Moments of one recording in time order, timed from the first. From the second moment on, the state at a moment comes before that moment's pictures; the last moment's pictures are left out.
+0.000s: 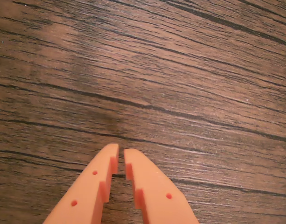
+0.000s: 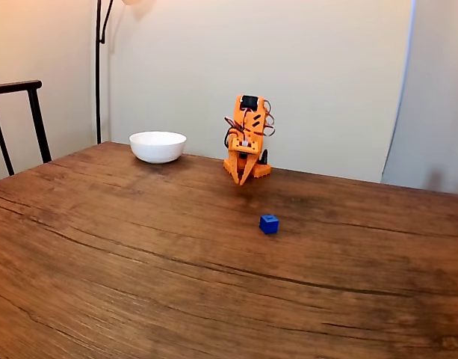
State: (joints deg) arm 2.3 190.8 178.5 74.7 105.2
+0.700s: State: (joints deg) arm 1.9 190.0 178.4 71.1 104.0
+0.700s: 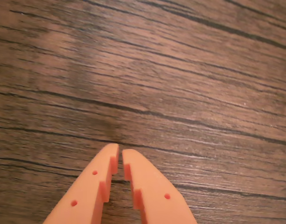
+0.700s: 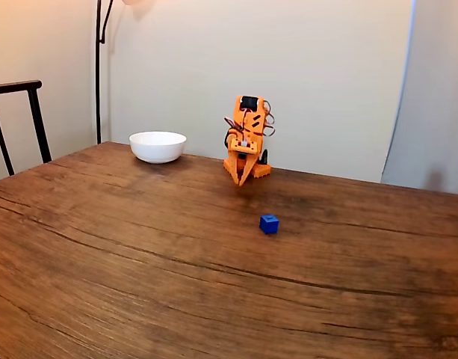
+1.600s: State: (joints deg) arm 0.1 161.6 132.4 80.0 100.6
